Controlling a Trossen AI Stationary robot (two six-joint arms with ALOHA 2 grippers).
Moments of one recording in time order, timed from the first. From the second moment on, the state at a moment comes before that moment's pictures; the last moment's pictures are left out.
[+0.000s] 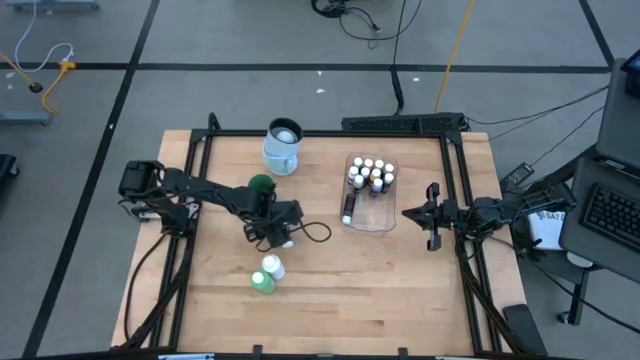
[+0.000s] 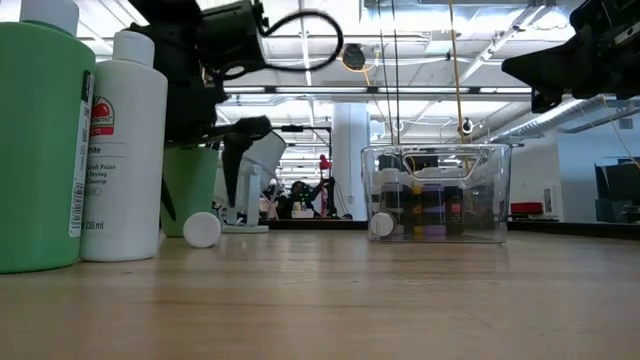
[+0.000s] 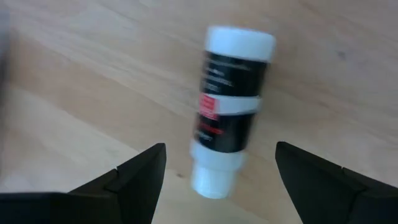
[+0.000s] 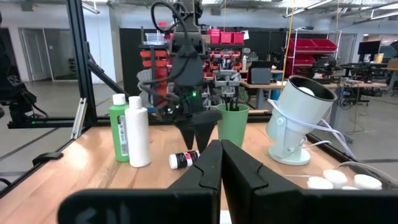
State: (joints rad) left arm -0.03 1.63 0.96 -0.62 -0.08 1.15; right arm 0.29 0.11 0.02 0.21 0.36 -0.02
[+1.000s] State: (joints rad) left arm -0.01 1.78 1.02 -0.65 -0.12 1.11; right arm 0.29 0.15 0.02 0.21 0.36 -0.01
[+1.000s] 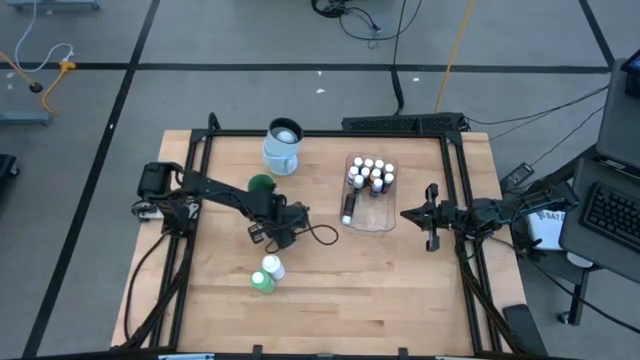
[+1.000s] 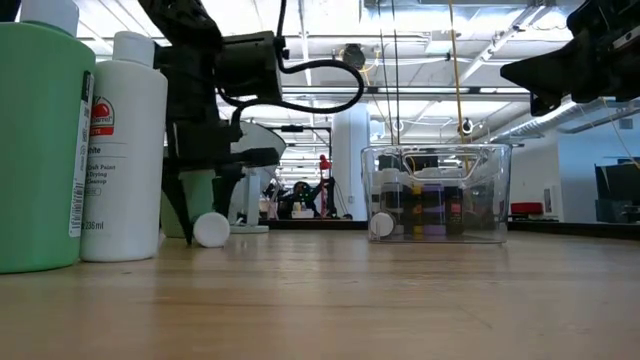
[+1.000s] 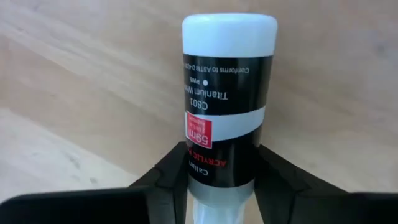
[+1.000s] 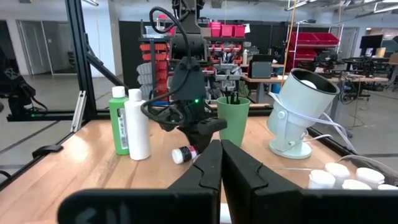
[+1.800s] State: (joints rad) left arm -0.29 1.58 1.21 -0.60 -1.06 1.01; right arm 0.29 0.41 0.02 0.58 0.28 -0.12
